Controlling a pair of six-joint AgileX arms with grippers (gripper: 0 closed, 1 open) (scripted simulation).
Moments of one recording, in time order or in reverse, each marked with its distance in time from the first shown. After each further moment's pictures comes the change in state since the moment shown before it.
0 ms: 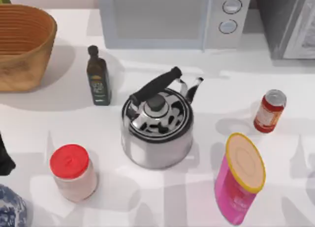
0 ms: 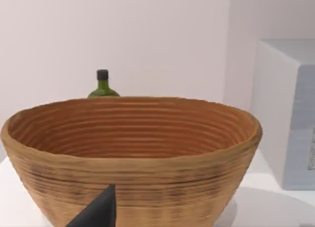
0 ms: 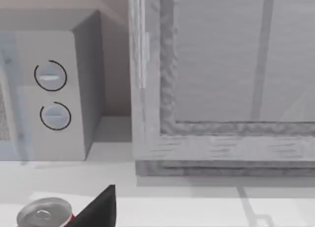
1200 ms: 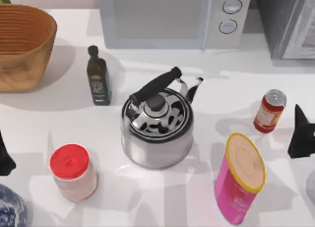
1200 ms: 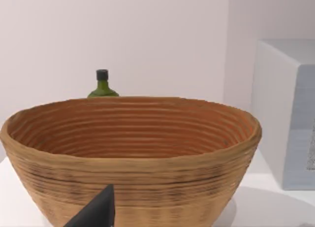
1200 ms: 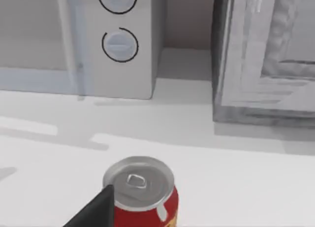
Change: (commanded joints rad) left arm 0.000 0.000 0.000 0.000 0.000 0.000; right arm 0.326 1.034 0.086 0.755 0.224 0.049
